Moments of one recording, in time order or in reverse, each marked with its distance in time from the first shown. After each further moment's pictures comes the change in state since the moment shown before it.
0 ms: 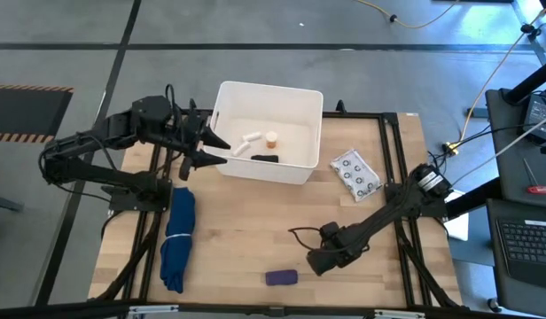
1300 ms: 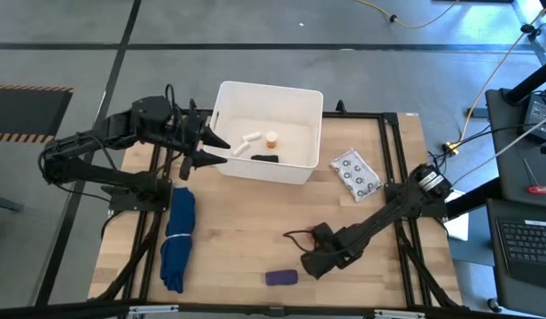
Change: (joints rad) left arm 0.000 -0.002 0.000 -0.007 -0.012 0.000; right arm 0.001 -0.004 0.028 0.105 0.186 -0.143
